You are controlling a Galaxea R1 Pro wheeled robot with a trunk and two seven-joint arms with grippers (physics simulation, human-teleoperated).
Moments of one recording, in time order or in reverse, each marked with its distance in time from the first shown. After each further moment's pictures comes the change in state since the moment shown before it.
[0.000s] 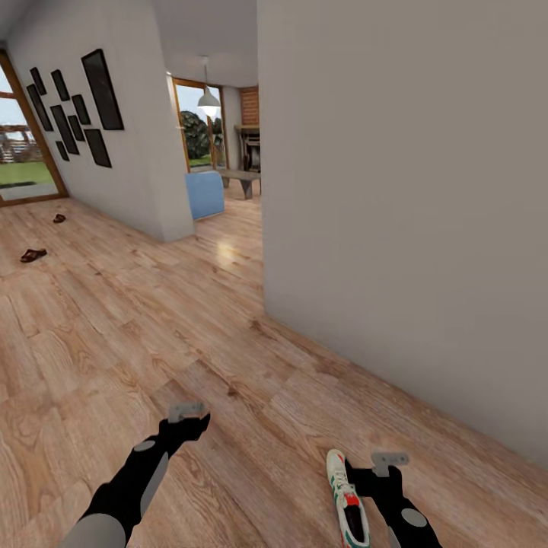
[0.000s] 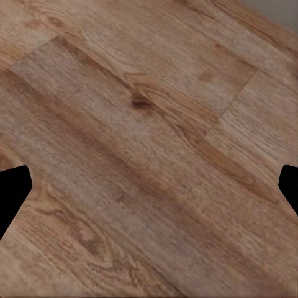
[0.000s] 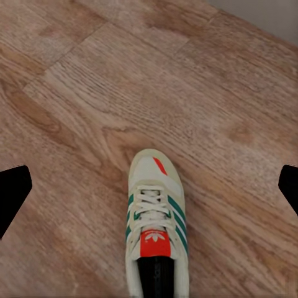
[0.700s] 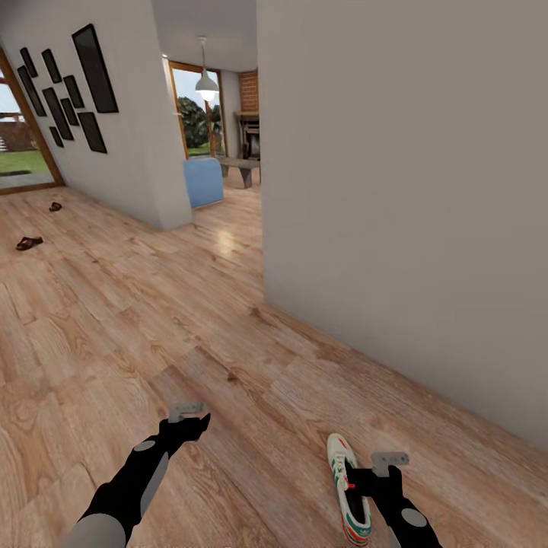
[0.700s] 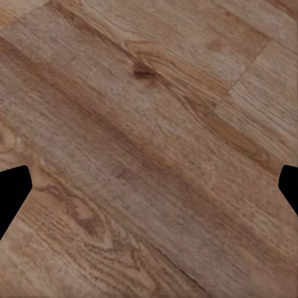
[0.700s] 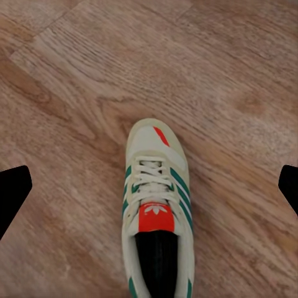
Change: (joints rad) left arm 0.000 0.000 0.000 0.000 0.000 0.000 0.000; right arm 0.000 0.000 0.000 0.000 0.000 0.000 0.000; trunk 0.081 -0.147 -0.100
